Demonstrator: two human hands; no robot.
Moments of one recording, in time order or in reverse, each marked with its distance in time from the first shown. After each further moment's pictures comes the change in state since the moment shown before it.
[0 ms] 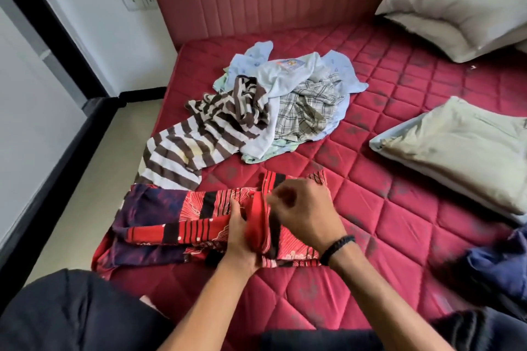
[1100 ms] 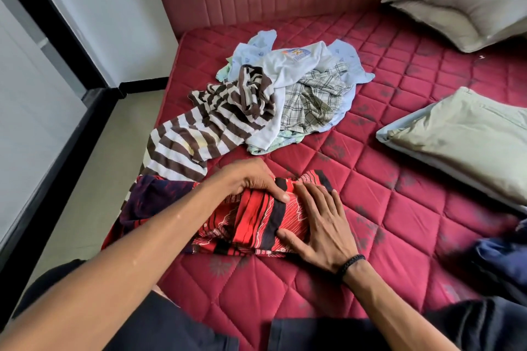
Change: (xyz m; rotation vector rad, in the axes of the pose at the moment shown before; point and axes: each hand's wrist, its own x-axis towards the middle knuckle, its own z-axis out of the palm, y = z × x) left_hand 0.004 0.101 0.080 1.598 0.026 -0.228; right_hand -0.042 0.088 0.047 -0.362 0.026 -0.179
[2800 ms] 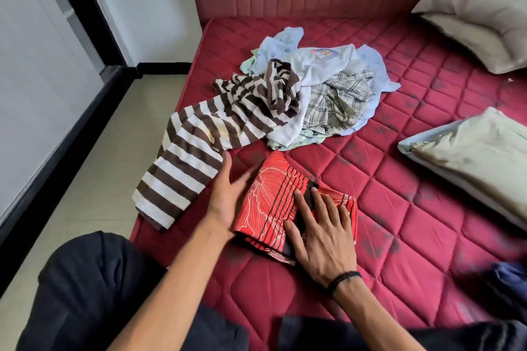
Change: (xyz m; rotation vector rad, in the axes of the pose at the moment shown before) left_hand -0.020 -0.104 0.021 -1.259 0.058 0.308; right_hand -0.005 -0.049 0.006 -0.244 -0.162 0.137
